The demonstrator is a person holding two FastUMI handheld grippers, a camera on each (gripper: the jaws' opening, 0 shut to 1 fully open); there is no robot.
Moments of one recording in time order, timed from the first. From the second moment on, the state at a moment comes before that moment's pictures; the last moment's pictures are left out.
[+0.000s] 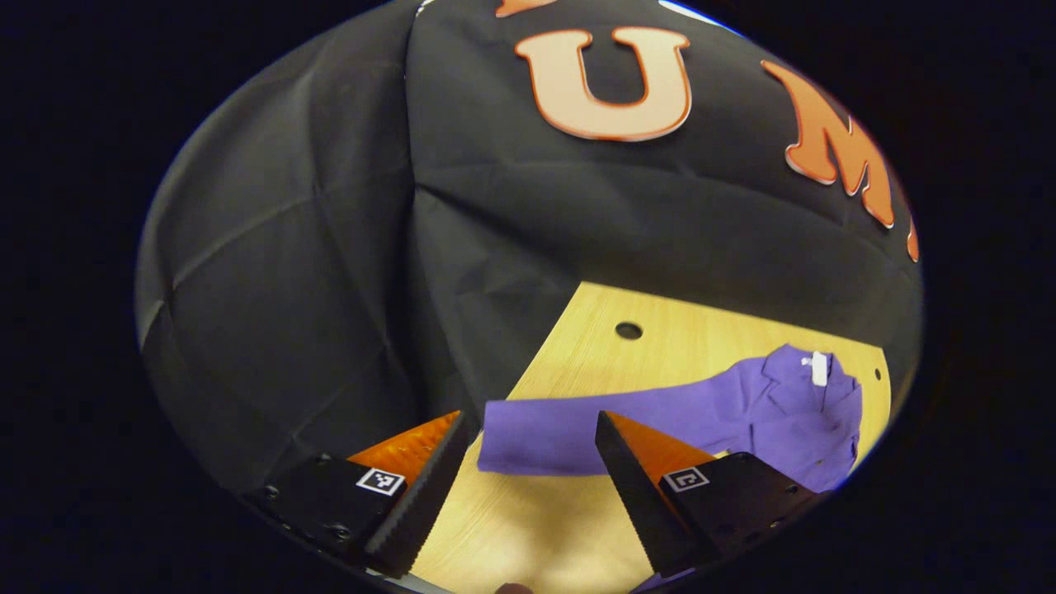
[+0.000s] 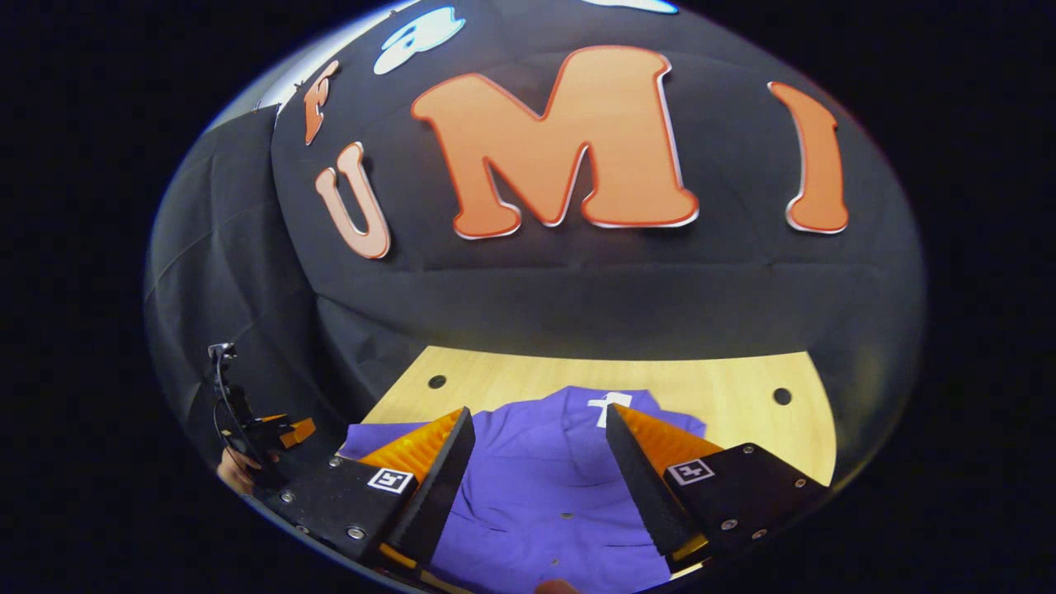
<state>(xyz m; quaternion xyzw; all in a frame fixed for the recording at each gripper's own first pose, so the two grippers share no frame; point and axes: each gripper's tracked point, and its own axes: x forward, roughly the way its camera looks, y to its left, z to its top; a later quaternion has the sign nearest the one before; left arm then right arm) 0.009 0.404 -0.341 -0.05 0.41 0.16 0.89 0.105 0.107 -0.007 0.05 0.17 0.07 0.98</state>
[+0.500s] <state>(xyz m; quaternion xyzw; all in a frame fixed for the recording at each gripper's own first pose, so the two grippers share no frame) 0.021 0.421 -0.460 -0.08 0.58 0.11 0.81 0.027 0.038 0.008 0.03 0.09 -0.04 0.99</state>
